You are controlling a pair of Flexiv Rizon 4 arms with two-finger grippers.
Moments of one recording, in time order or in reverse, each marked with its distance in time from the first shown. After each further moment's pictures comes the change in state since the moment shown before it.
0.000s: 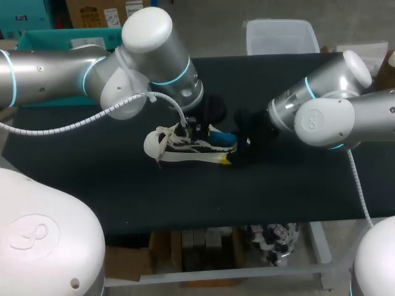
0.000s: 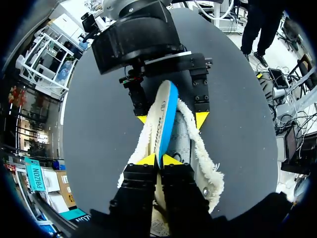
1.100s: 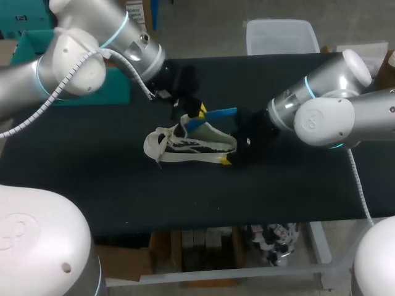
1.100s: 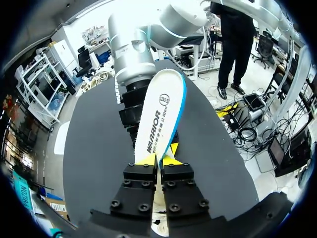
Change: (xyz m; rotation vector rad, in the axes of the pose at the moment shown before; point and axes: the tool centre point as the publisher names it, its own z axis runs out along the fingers) left arm 0.006 -0.022 -0.098 0.406 0.137 0.042; right arm 0.000 0.001 -0.002 0.006 0.000 -0.008
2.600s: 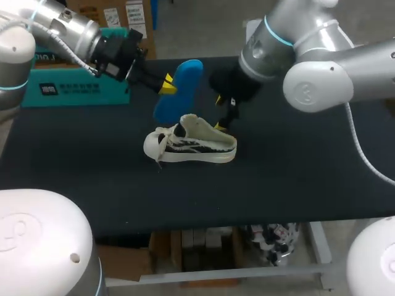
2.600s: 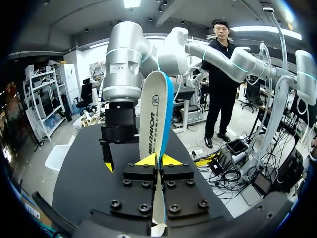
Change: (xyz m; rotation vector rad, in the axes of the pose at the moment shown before) left arm 0.017 -0.016 -0.123 0.450 0.078 -0.111; right arm -0.021 0.099 -0.072 0.337 -0.135 -0.205
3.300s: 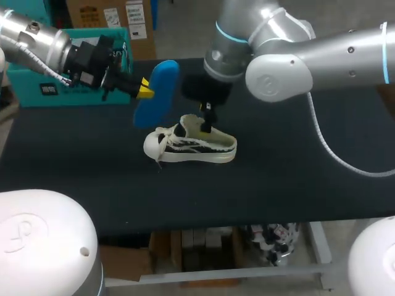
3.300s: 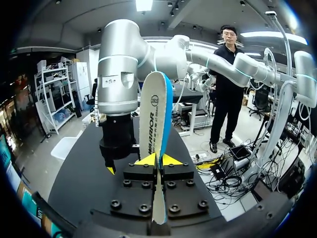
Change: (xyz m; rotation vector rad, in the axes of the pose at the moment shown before) left arm 0.023 0.020 -0.041 0.030 -0.093 -0.067; right arm 0.002 0.028 0.043 0.168 0.059 -0.036
